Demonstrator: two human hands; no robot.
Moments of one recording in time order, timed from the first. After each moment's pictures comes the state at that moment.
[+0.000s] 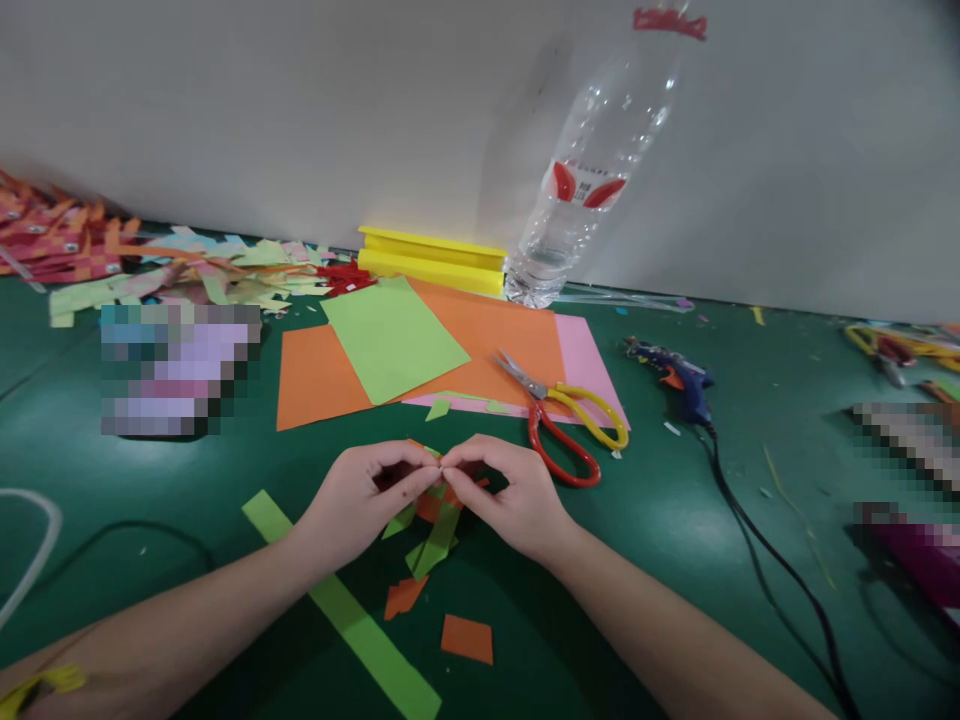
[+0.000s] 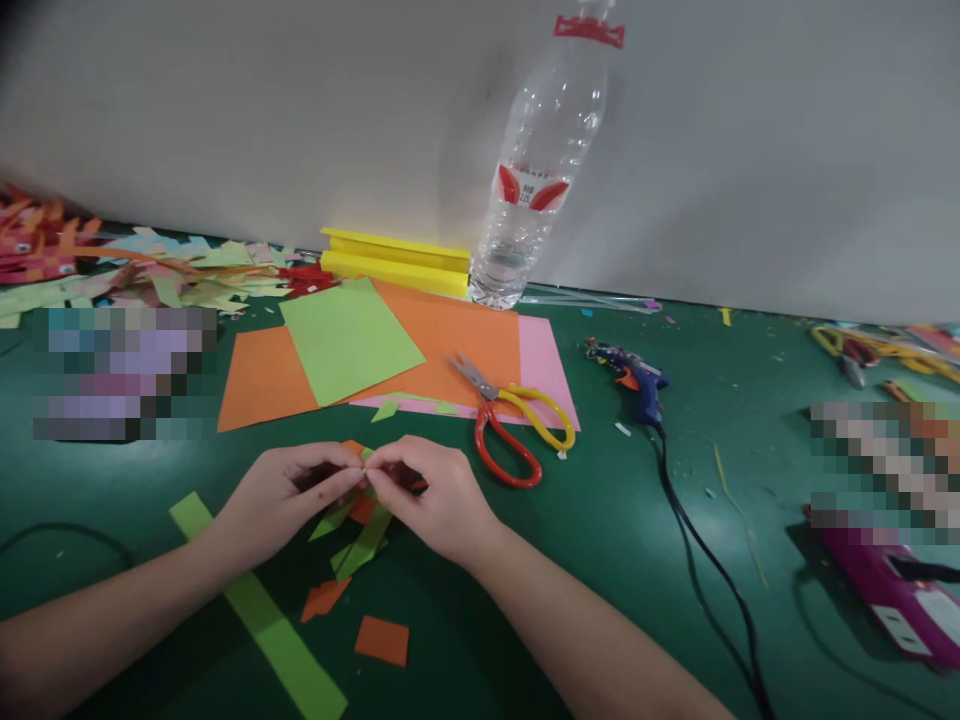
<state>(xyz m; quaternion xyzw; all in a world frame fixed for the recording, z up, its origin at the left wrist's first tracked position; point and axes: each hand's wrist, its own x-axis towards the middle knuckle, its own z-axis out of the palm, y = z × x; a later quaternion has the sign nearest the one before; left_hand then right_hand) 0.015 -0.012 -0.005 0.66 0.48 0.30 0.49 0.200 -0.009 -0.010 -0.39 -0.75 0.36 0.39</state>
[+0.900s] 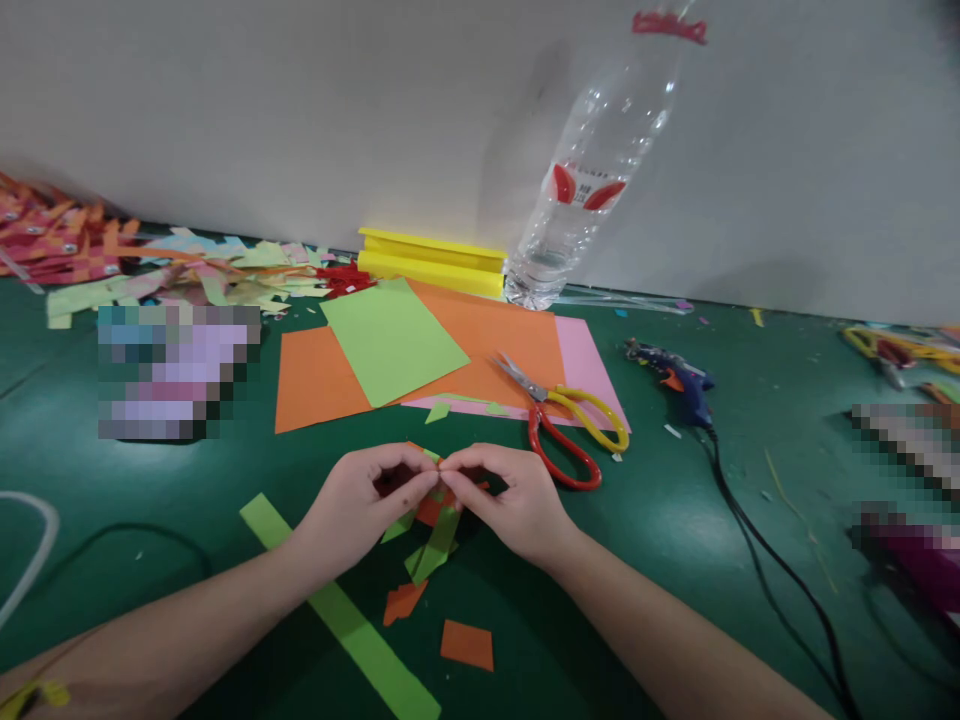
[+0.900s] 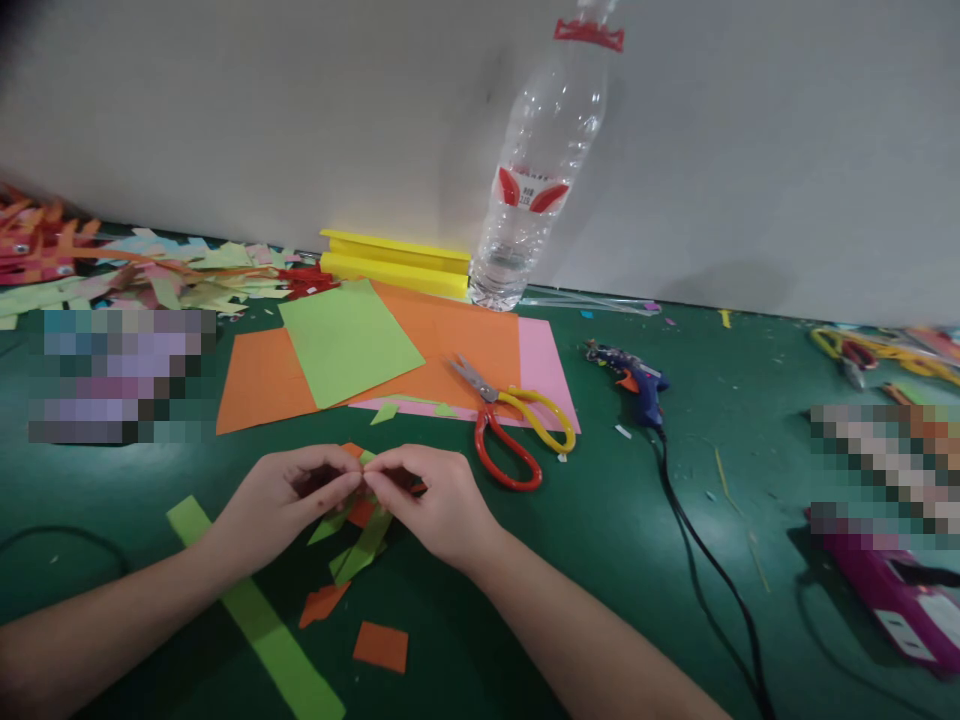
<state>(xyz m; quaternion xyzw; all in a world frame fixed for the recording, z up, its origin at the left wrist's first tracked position) 0.015 -0.014 -0.006 0.66 0.48 0.30 0.49 0.201 -0.011 -0.014 -0.42 -0.71 0.41 0.39</state>
